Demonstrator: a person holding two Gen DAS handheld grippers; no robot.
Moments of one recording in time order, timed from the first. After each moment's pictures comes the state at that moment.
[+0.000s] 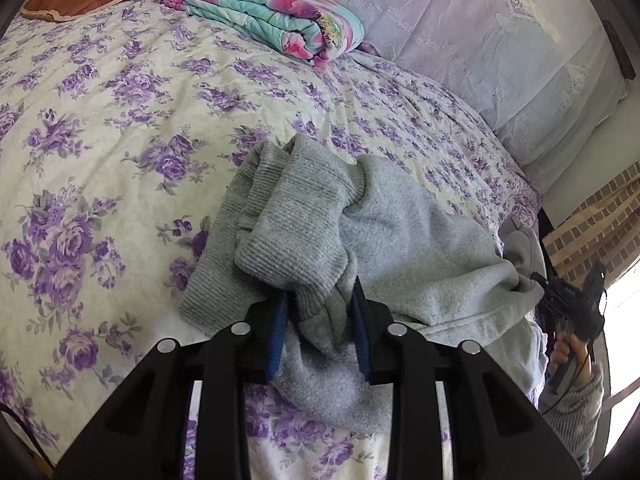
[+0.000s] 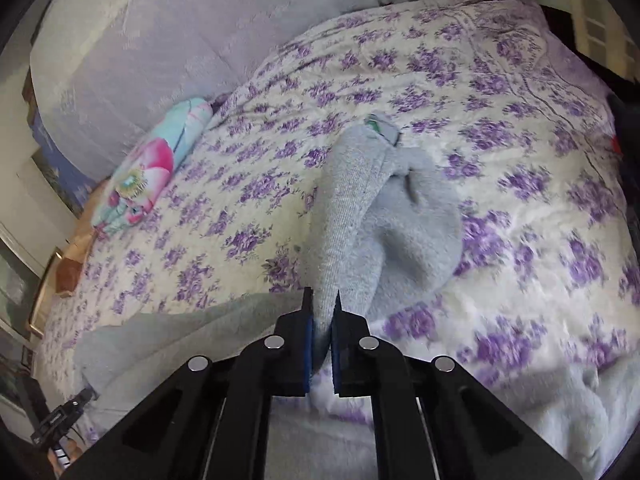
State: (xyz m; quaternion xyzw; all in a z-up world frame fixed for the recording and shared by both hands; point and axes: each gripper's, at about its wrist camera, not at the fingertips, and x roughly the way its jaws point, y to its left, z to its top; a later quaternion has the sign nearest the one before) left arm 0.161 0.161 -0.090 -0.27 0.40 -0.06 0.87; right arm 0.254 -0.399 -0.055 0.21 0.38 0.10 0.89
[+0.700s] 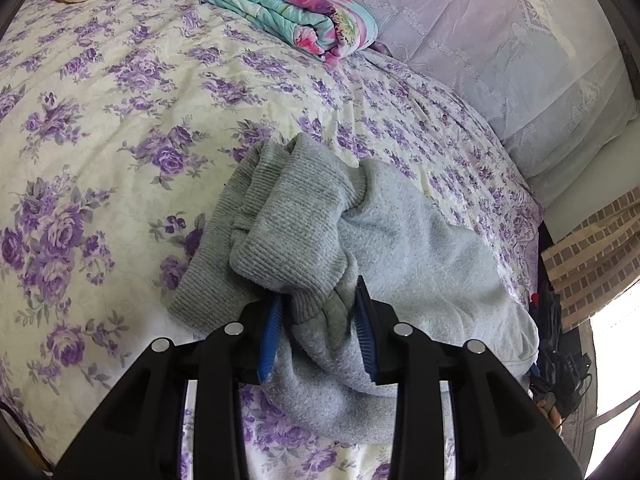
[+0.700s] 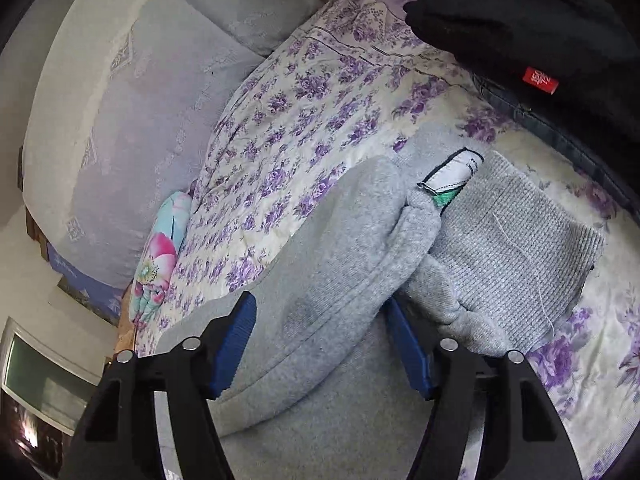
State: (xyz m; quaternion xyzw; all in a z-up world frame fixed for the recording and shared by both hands) left arm 0.171 0.163 -0.091 -0.30 0.42 -0.05 0.86; right arm 0.180 -0.499 -0.105 0.37 0.33 0.06 0.87
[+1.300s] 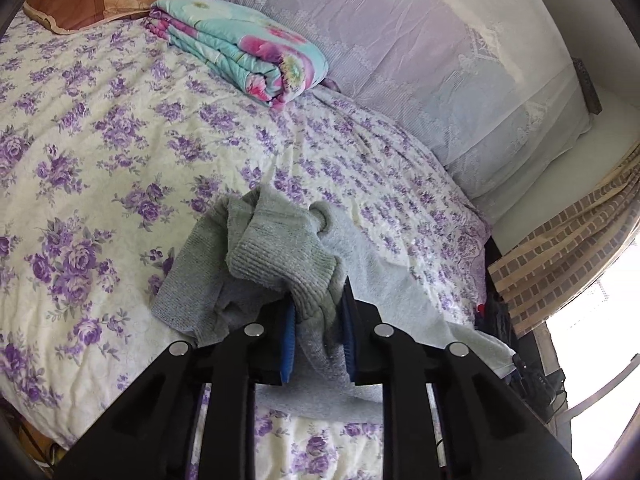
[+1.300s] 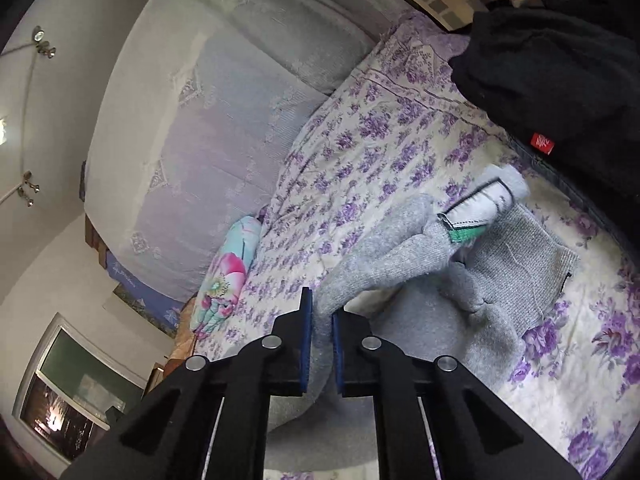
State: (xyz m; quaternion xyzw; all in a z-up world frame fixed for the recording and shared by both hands) left arm 0.125 0.168 -0.018 -0.33 0.34 -0.12 0.88; right arm 0.103 -0.505 -0.038 0.39 0.22 0.14 0.88
